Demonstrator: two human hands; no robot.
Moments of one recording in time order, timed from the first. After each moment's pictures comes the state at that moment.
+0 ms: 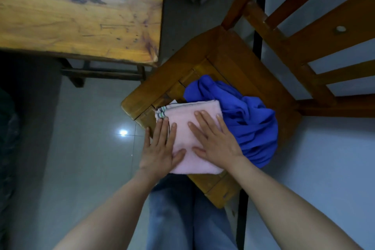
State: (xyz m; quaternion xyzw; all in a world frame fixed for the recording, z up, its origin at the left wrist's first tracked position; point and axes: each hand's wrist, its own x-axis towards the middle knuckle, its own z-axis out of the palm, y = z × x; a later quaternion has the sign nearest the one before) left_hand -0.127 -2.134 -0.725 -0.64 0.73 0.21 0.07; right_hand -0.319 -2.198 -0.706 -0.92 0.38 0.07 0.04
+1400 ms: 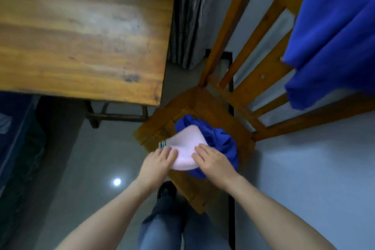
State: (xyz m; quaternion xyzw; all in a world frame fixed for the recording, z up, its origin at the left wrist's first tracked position) left_hand -0.140 -2.141 -0.562 -0.55 0.82 0.13 -0.04; right_hand -0.347 -2.180 -0.540 -0.94 0.33 -0.09 0.07
